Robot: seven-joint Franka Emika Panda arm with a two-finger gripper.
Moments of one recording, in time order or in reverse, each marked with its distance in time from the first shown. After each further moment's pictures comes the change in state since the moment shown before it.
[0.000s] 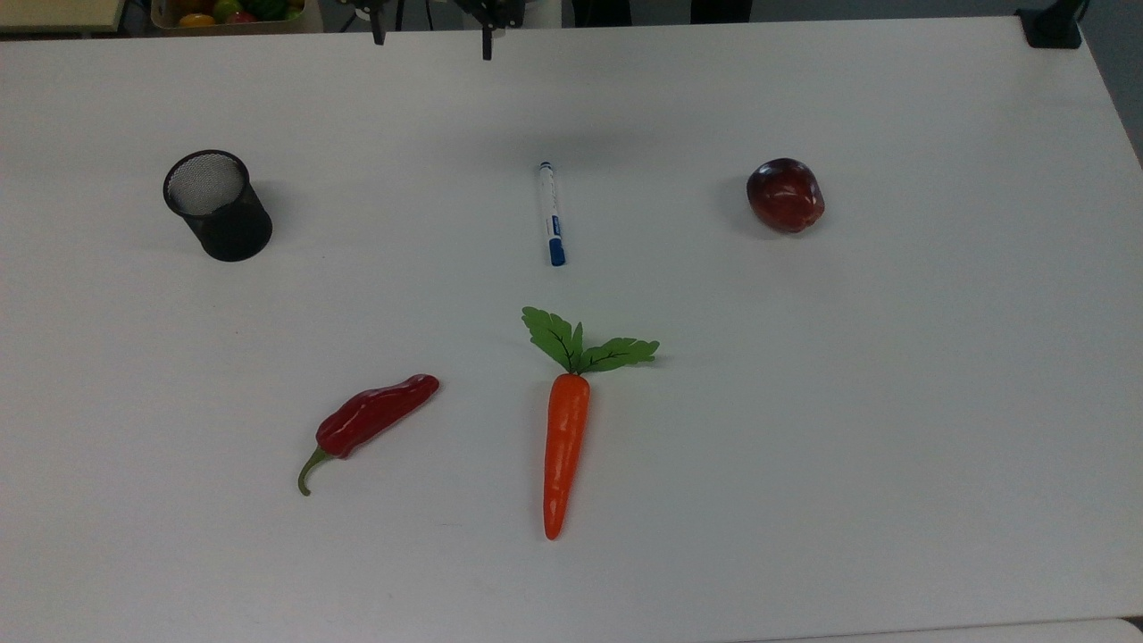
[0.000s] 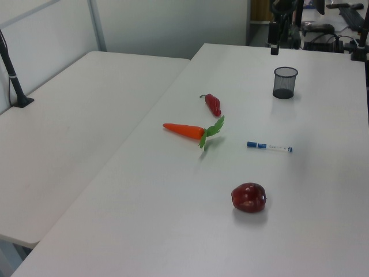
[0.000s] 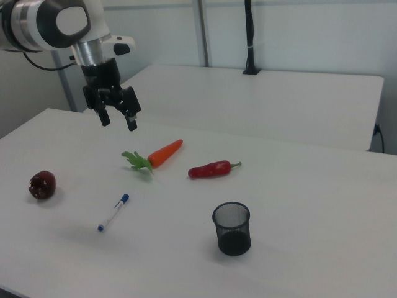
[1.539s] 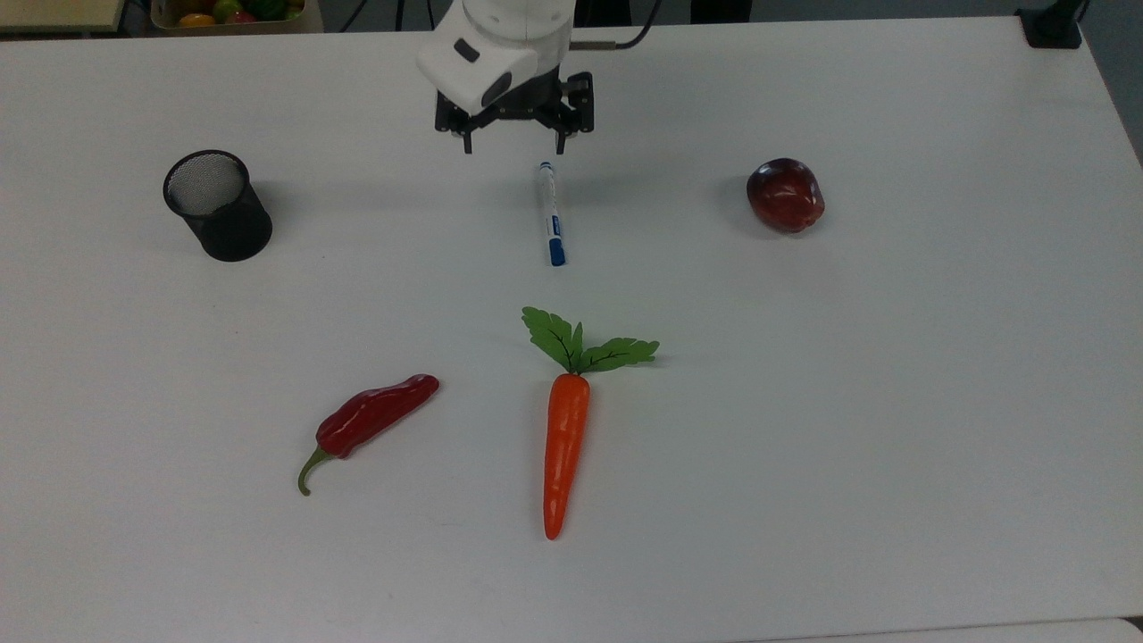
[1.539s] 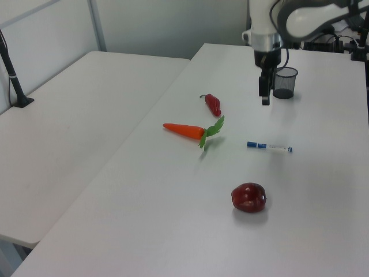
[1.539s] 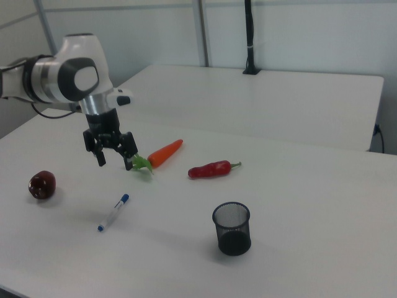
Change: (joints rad) arm 0.053 0.112 0.047 -0.197 0.003 0.218 -0.019
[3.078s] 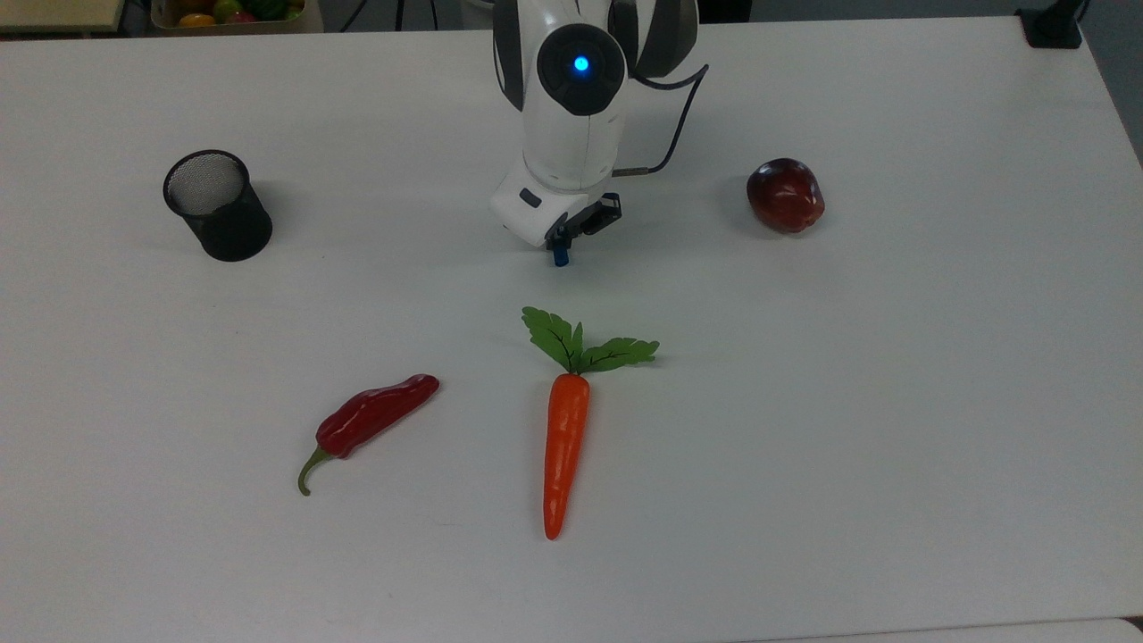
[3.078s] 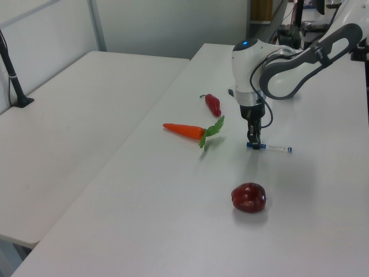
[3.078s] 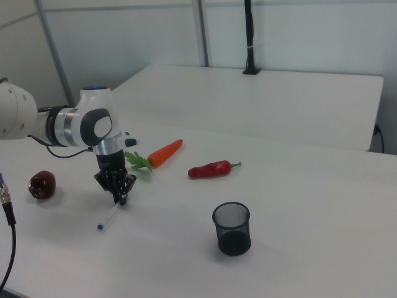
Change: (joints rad) arm 0.060 0.240 0.003 -0.033 -0.001 0.230 0.013
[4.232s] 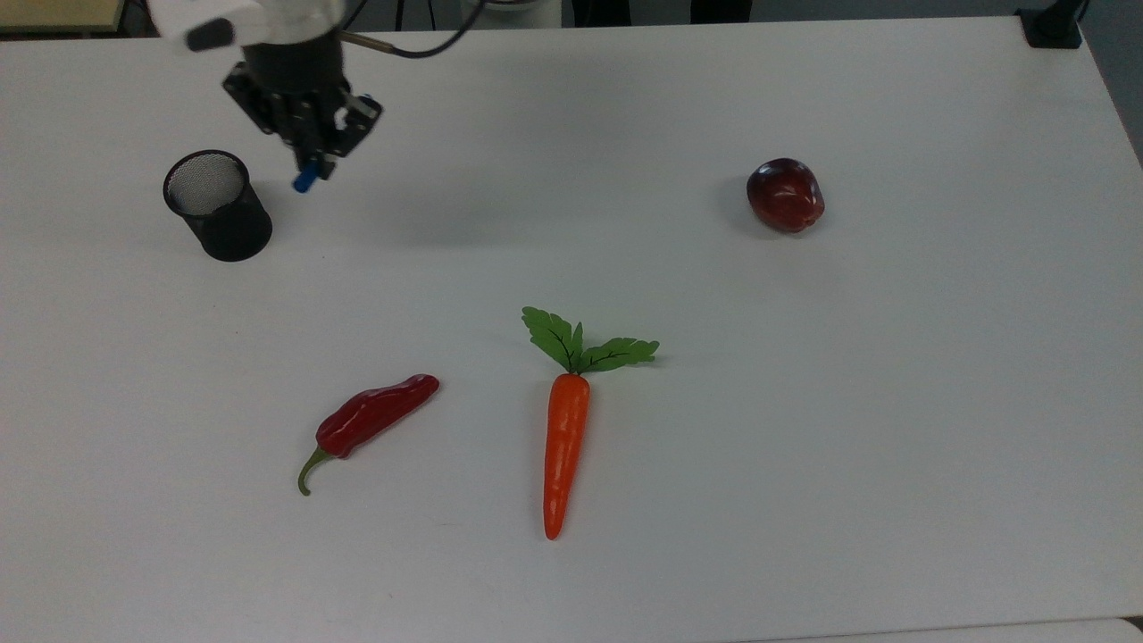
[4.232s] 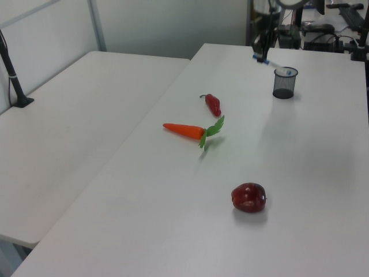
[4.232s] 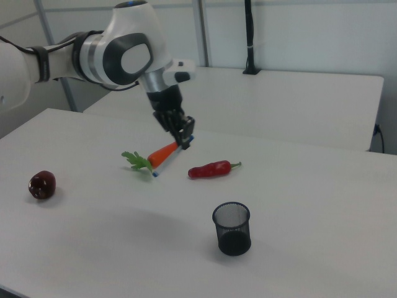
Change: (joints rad) arm -0.210 -0.187 -0.146 0.244 -0.002 -0.161 0.050
